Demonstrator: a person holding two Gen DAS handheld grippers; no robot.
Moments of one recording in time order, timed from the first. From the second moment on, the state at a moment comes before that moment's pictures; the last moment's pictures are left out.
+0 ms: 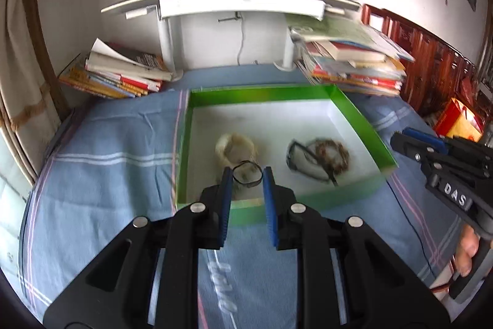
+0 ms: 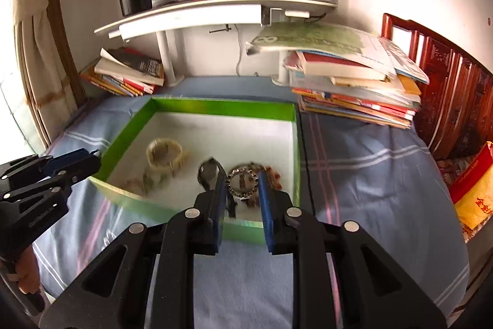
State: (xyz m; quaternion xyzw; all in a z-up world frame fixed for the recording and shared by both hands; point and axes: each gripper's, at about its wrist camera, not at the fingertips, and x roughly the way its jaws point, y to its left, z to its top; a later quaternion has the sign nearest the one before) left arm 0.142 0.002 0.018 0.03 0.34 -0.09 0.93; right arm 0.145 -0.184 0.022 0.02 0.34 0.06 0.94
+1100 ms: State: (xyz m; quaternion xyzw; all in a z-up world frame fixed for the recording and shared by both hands) left arm 0.081 0.017 0.022 0.02 0.24 0.00 0.97; right arm 0.040 -0.191 0.022 0.06 0.20 -0.01 0.98
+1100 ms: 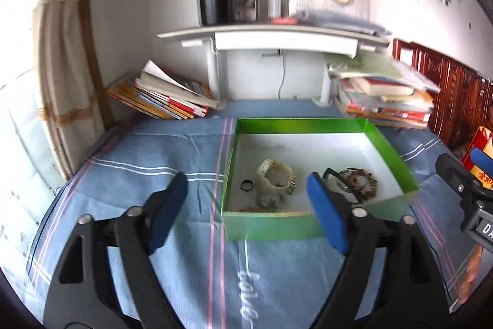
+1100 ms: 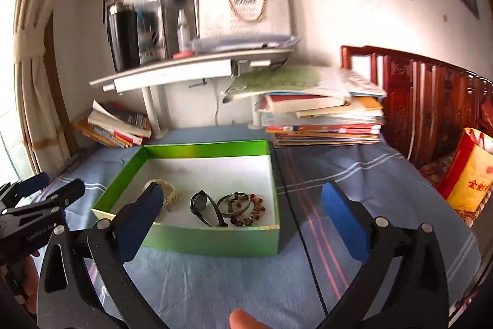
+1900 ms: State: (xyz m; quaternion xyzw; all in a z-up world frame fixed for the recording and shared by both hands) left arm 0.012 -0.004 0.022 0.04 0.22 -0.01 0.97; right arm 0.004 -0.178 0.020 0.01 0.21 -0.03 0.98
